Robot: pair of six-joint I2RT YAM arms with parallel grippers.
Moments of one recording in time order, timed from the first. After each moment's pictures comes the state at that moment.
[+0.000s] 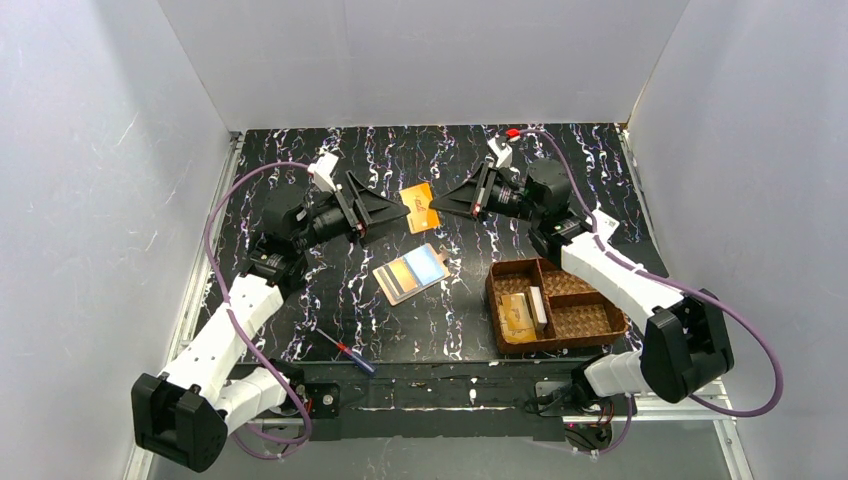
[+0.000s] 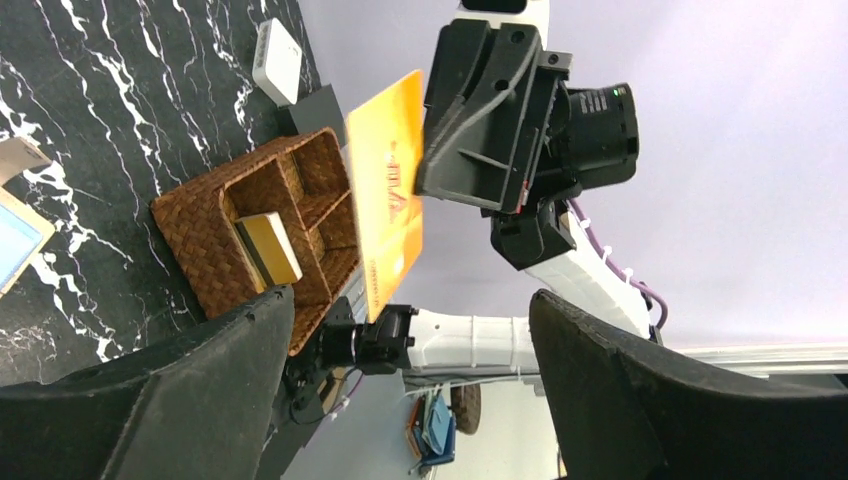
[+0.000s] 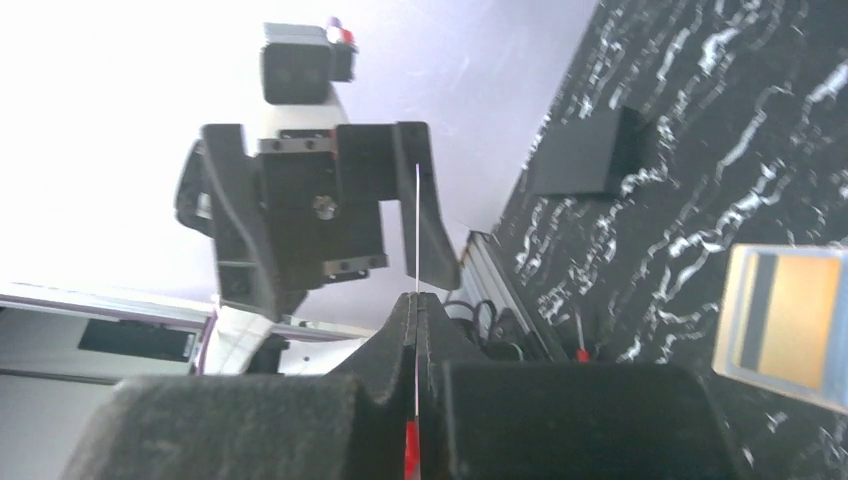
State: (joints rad) left arm -0.35 1.04 0.84 0.06 0.71 -1.14; right arm 0.52 1.35 0.97 0.35 -0.73 1.15
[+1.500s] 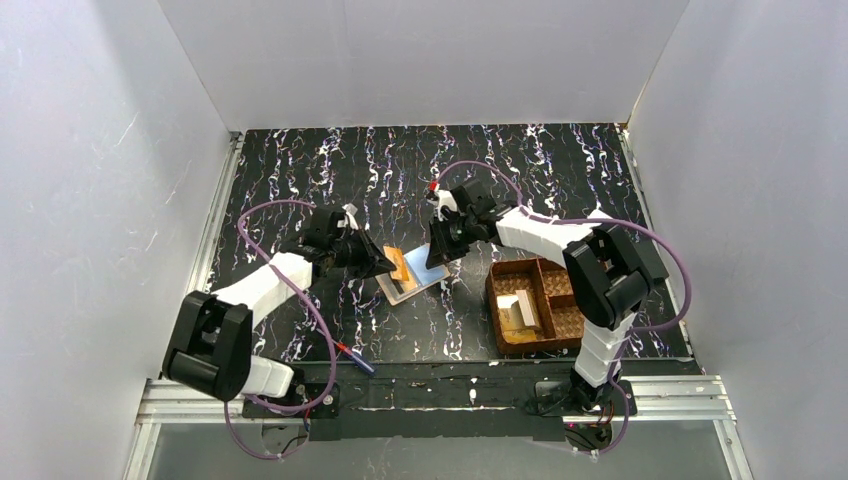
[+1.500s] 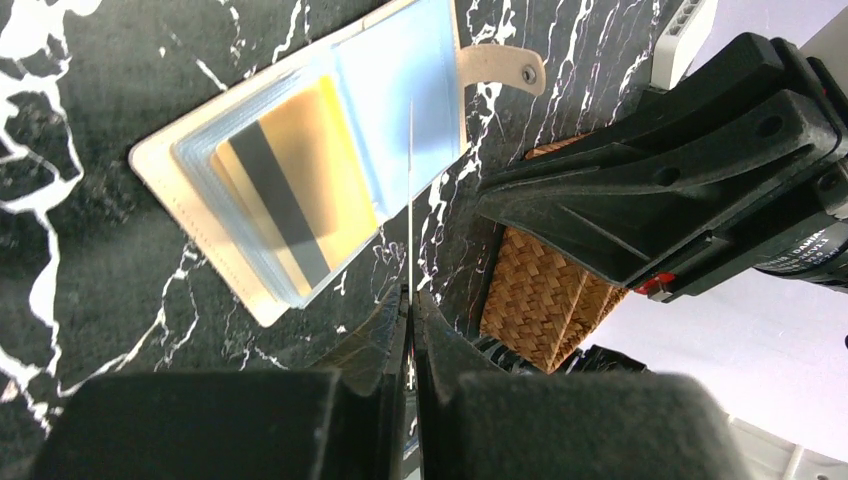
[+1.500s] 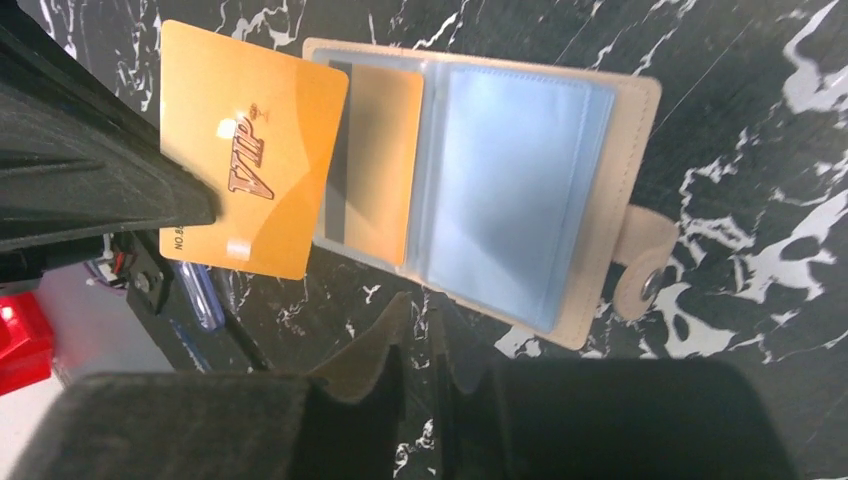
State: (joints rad) left arm -0.36 1.36 0.73 -0.22 0.46 -0.88; right arm 0.65 1.82 1.20 -0.32 -0.54 0.30
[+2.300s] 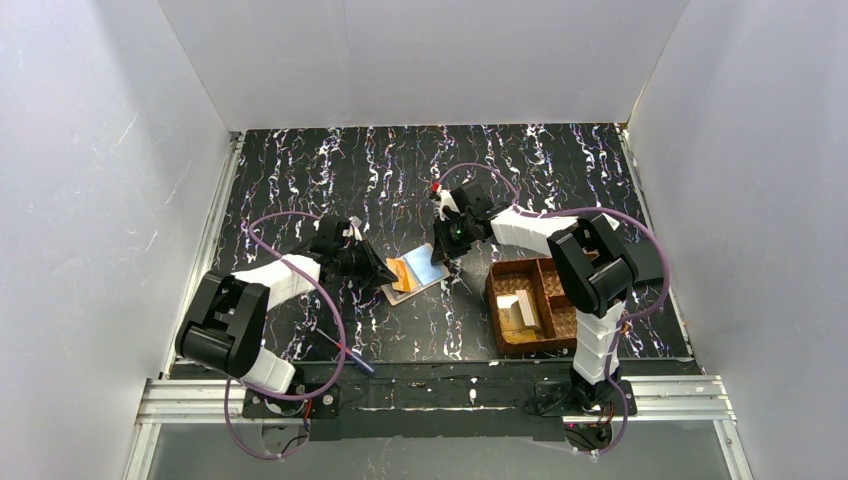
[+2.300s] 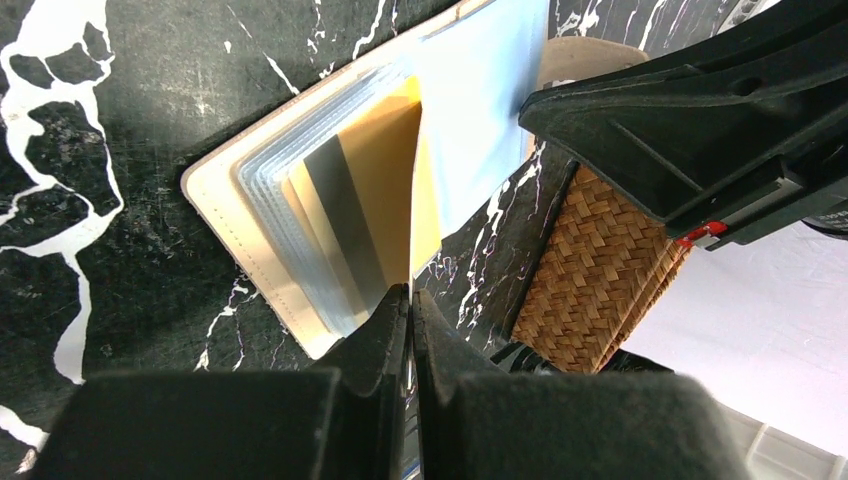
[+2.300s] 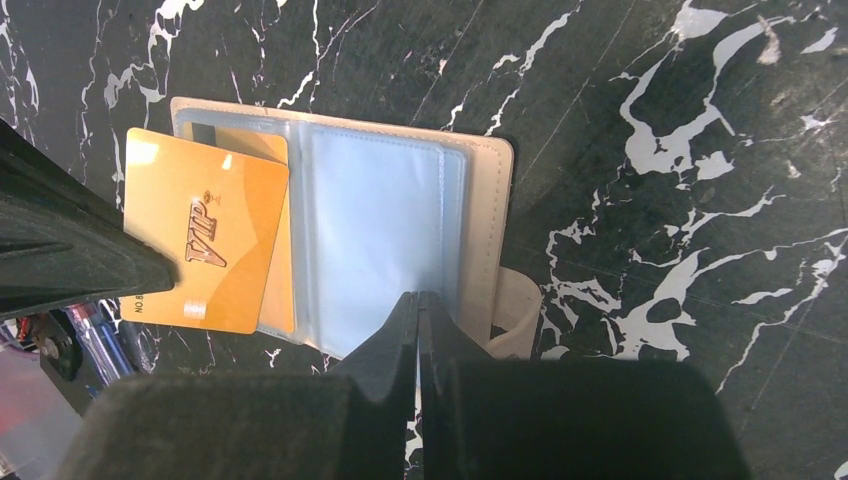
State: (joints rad) left arm -0.36 1.50 0.66 -0.08 0.49 -0.88; right arm 0.62 1.94 1.23 -0.24 -0.44 0.26
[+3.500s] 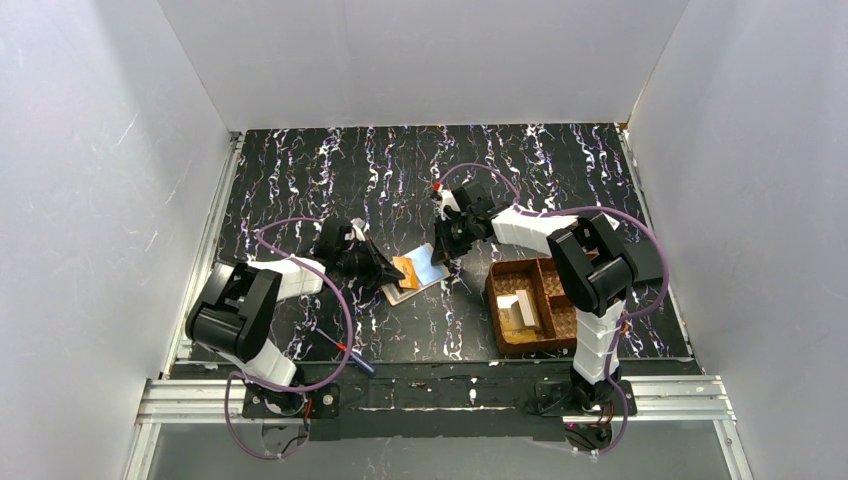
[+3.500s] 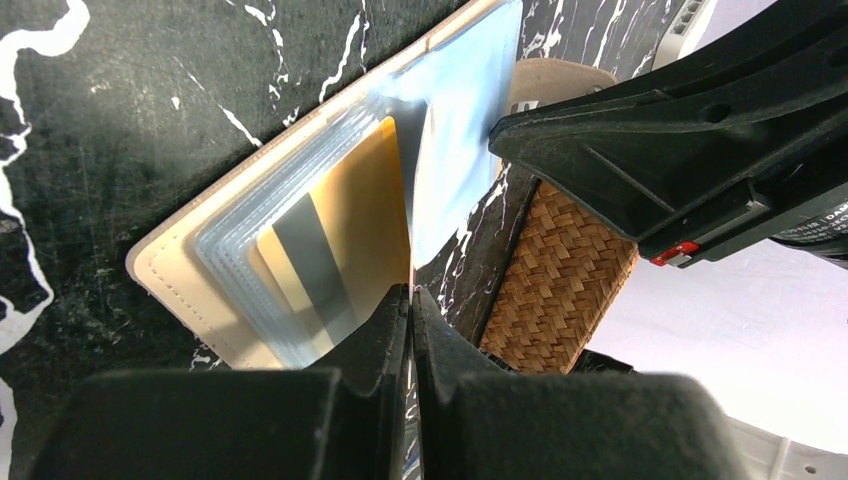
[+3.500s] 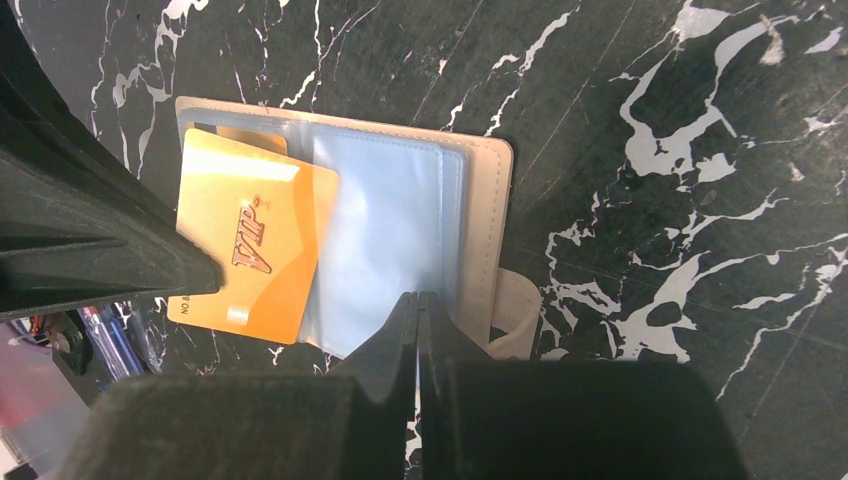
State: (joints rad) left arm -0.36 1.59 0.61 0.15 0.56 -0.97; right arm 0.62 1.95 1.23 -0.23 -0.47 0.26
